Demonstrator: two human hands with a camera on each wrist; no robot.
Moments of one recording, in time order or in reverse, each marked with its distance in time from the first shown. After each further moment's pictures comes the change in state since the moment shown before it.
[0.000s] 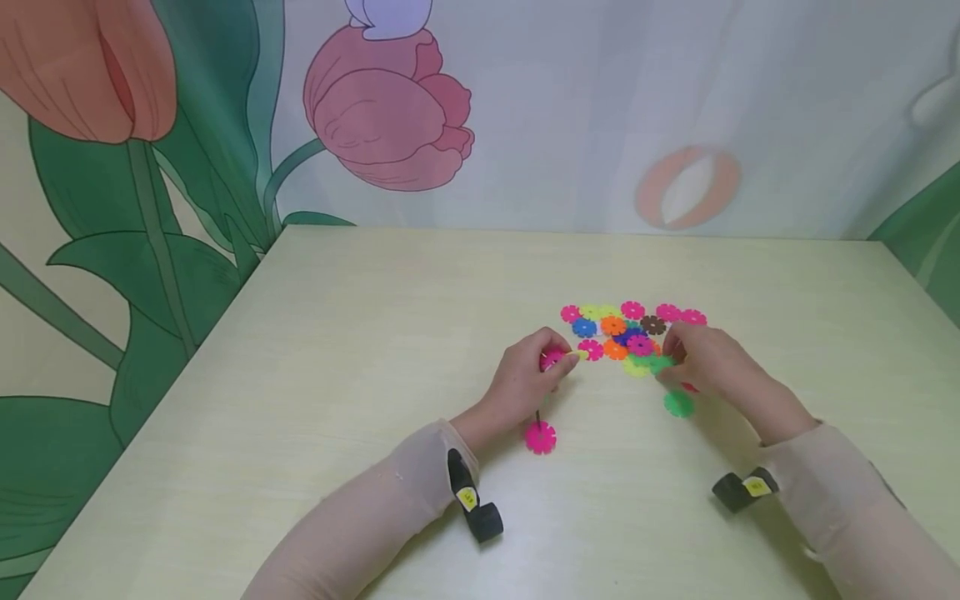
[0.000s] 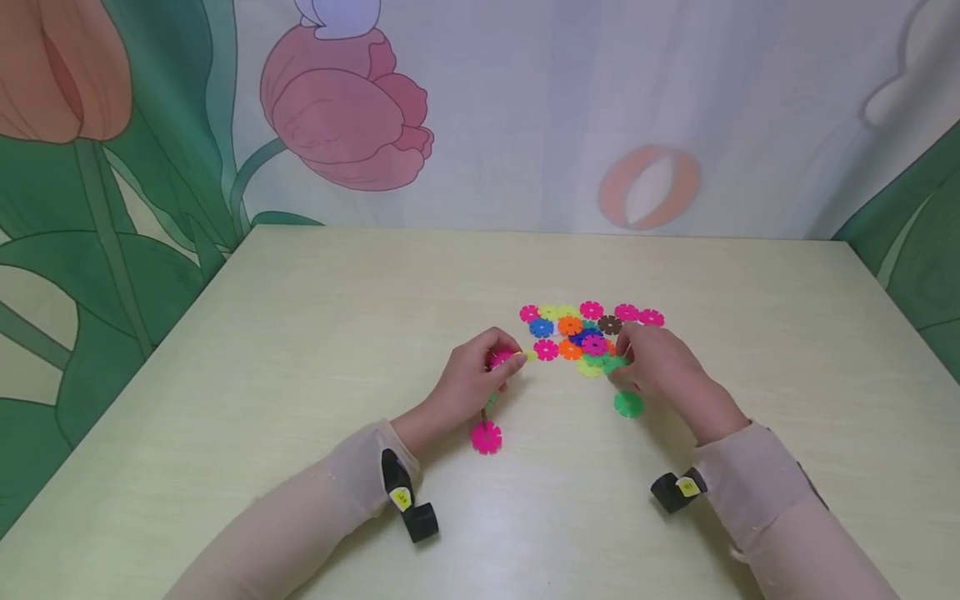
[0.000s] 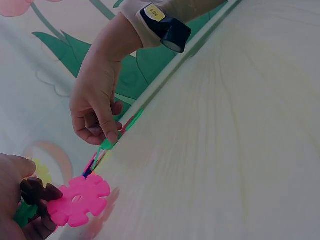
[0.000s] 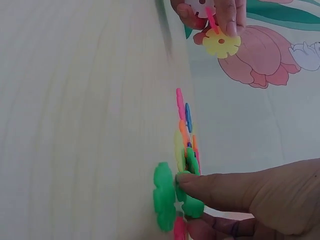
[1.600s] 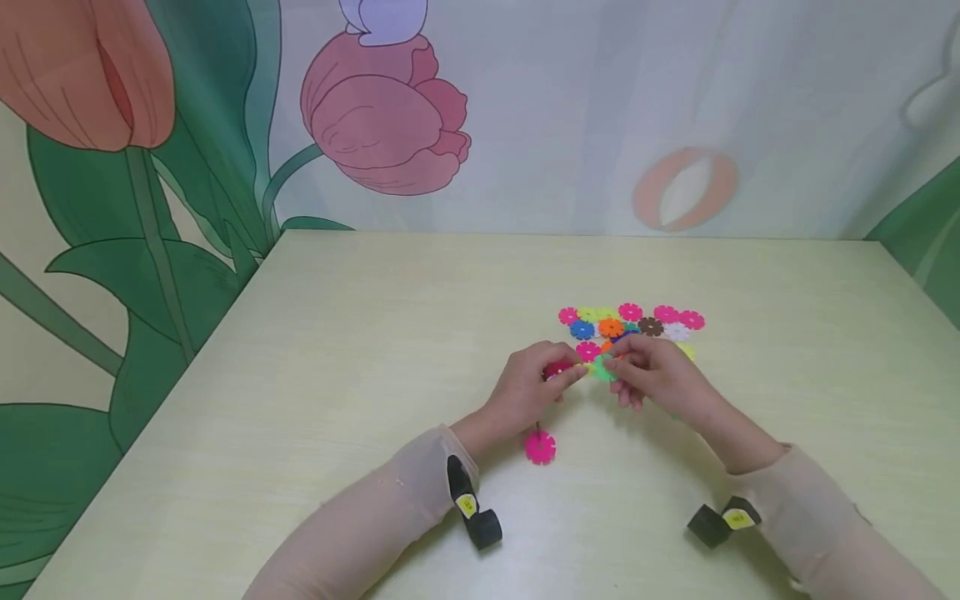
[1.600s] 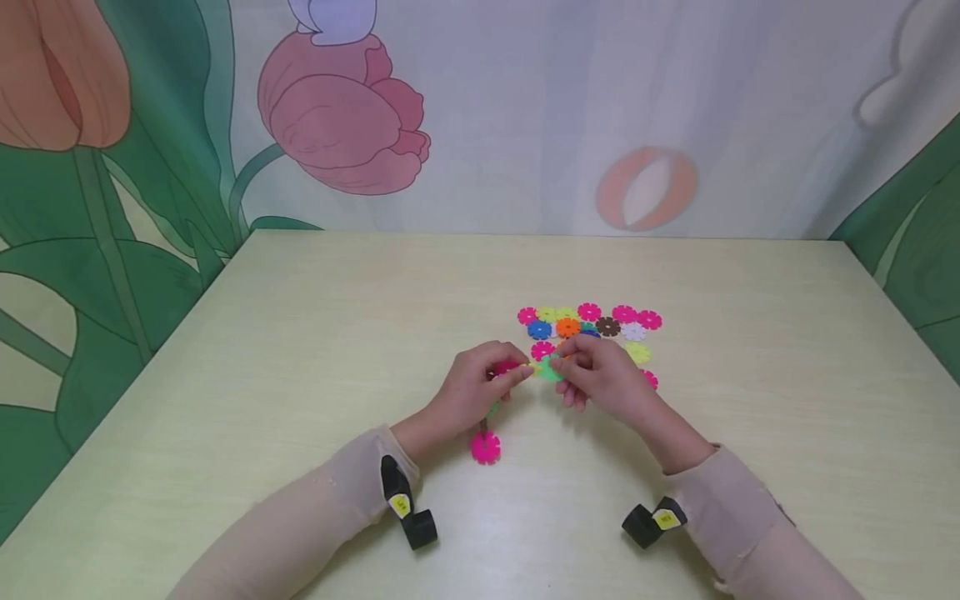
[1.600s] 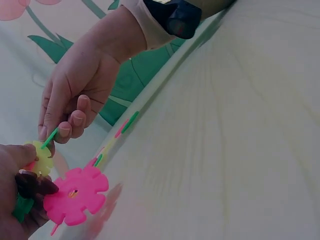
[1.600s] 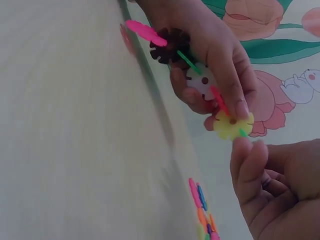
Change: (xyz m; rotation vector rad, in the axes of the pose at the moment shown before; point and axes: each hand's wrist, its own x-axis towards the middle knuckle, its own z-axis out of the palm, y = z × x) left_hand -0.004 0.002 0.002 0.123 -0.055 0.224; right_hand -0.016 -0.038 0.027 0.687 0.003 -0.216
